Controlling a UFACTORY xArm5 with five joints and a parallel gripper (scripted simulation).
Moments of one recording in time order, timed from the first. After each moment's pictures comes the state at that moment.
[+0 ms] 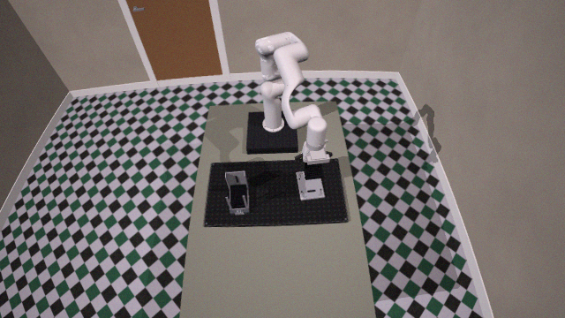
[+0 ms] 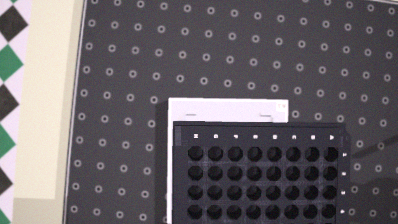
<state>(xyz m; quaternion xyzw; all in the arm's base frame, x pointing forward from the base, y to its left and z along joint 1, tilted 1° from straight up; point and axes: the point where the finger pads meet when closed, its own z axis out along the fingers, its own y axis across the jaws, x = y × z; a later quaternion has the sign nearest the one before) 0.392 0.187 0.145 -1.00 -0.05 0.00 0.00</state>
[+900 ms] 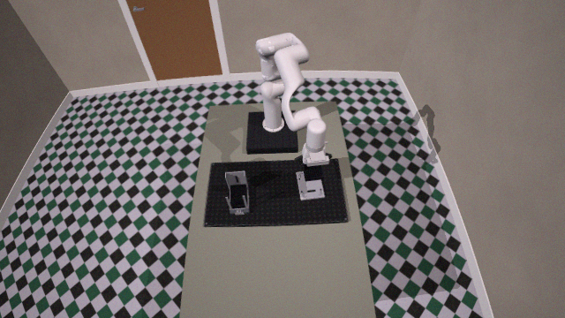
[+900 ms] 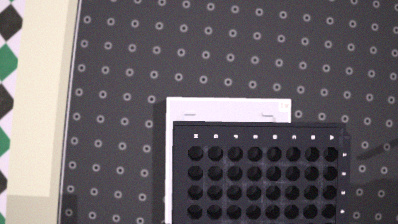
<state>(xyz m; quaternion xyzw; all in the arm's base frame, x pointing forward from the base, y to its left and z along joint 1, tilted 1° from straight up) 0.392 0.186 0.133 -1.00 -0.05 0.00 0.00</state>
